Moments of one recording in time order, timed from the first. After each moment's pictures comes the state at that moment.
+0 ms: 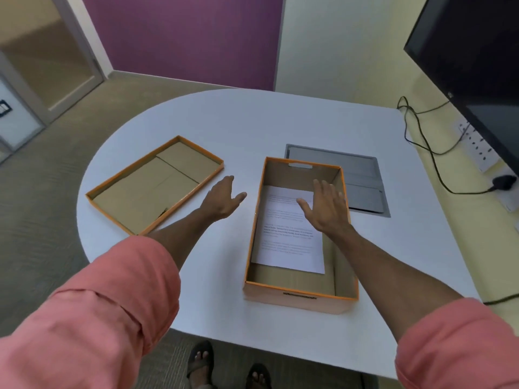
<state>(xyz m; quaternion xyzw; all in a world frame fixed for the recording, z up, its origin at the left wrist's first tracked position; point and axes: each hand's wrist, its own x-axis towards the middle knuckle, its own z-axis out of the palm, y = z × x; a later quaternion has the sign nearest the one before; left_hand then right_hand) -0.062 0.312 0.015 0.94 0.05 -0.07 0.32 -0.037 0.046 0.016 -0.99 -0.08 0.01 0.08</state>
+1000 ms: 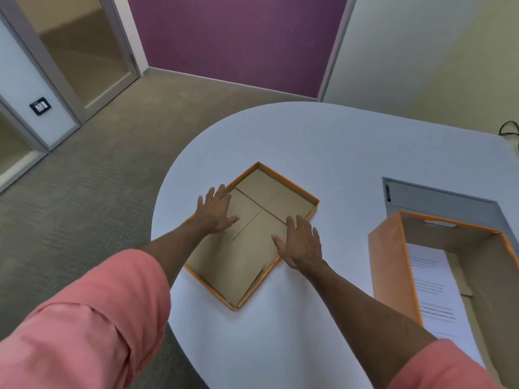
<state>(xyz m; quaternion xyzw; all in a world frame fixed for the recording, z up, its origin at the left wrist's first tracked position) 0.050 0.661 -0.061 0.98 0.05 -0.15 0.10 0.037 0.426 -0.076 -0.98 -0.12 0.12 0.10</state>
